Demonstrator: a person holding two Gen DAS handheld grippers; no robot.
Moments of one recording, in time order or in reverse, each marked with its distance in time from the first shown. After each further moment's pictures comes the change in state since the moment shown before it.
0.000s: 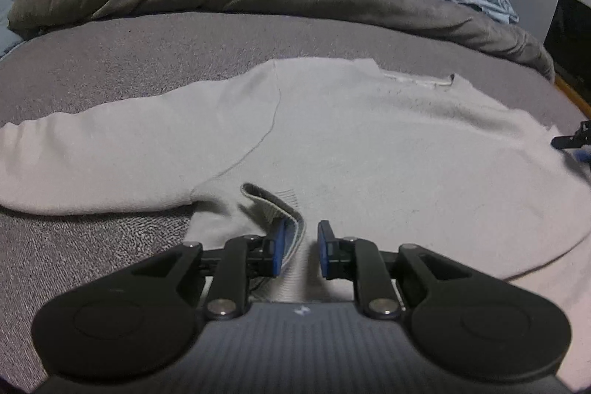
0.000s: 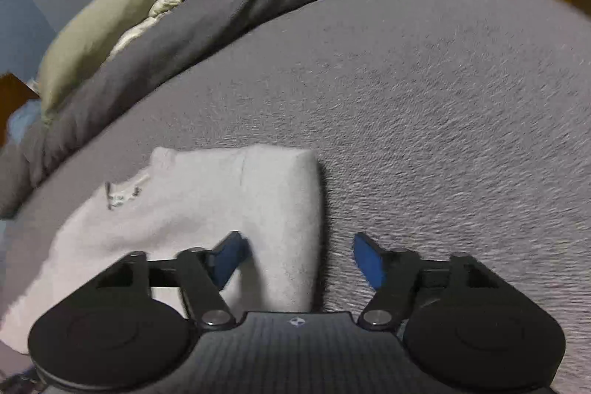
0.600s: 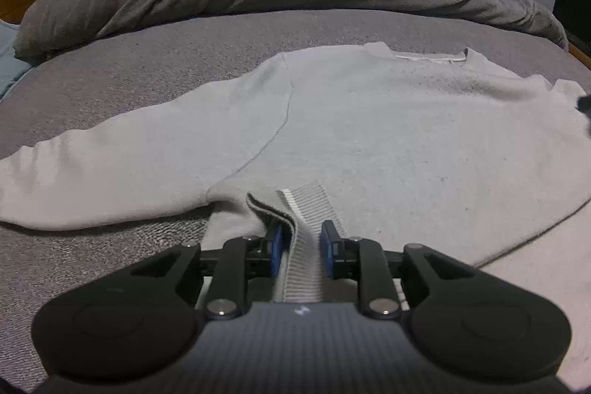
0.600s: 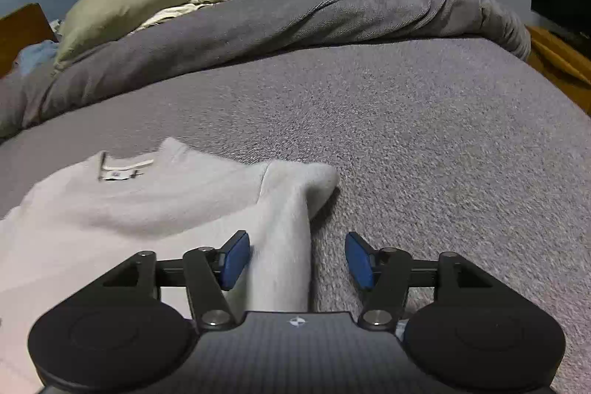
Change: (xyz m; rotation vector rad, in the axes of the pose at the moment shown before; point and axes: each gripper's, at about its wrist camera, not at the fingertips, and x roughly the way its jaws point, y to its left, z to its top) left arm 0.013 -0.007 -0.007 0.092 0.013 0.091; right arm -0.013 0.025 0.000 -0.289 -0.076 -0.098
